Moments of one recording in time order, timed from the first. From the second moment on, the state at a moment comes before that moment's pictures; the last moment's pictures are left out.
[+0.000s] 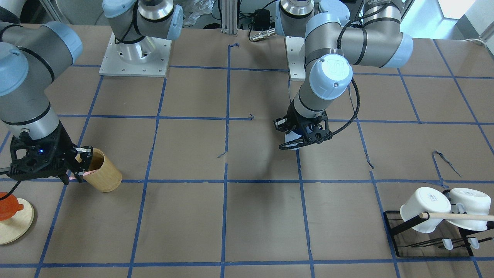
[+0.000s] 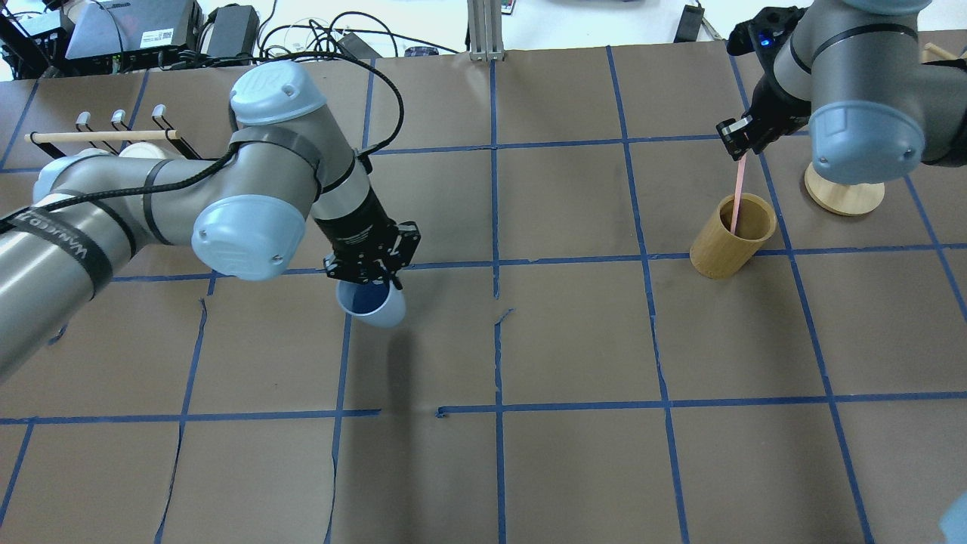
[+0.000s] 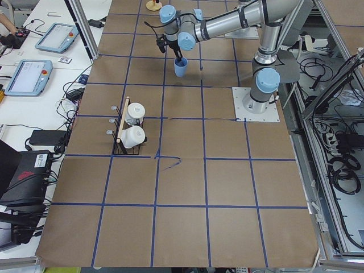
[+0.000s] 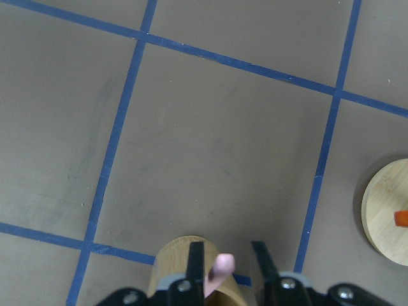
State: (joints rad) left arm -1.73 -1.79 -1.81 -1.26 1.38 -0.56; right arm 1.39 -1.36 1.74 -2.16 -1.59 -0.45
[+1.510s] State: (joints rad) left arm -1.90 -2.03 -1.61 -0.87 1.34 -0.82; right arm 1.39 -1.43 1.72 -2.16 -1.54 -0.46
